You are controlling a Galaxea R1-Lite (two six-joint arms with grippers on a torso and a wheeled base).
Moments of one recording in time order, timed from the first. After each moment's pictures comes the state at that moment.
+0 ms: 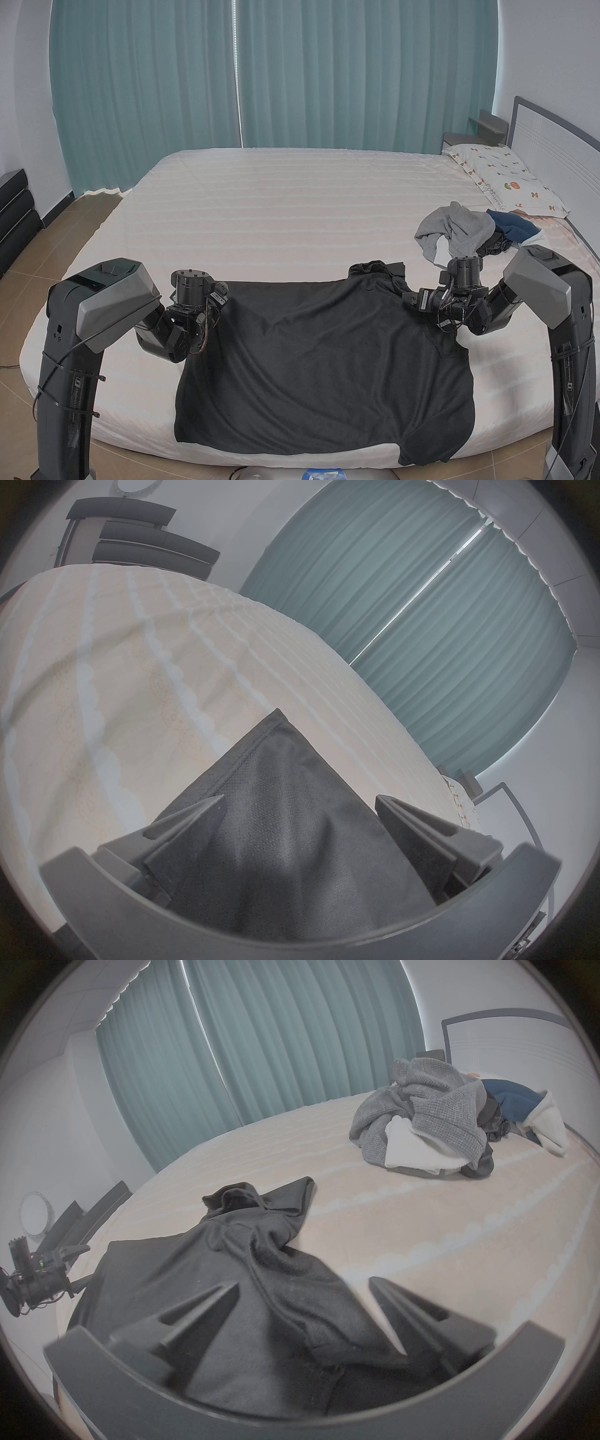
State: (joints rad) left arm -0.25 2.54 -1.20 -0.88 0.28 -0.93; right arm 0.12 2.54 -1.30 -0.73 0.09 0.24
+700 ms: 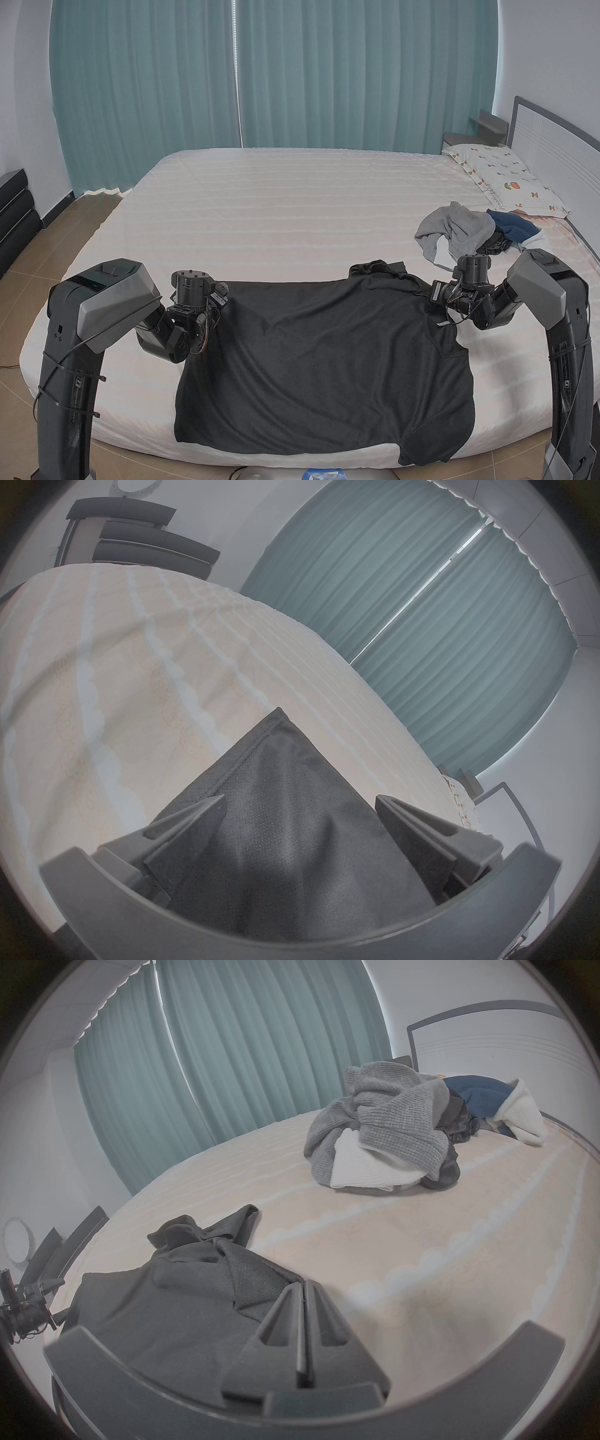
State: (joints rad) left arm -0.25 2.54 -1.20 -0.88 0.28 -0.93; right arm 0.05 2.62 -1.42 -0.73 0.03 0.29
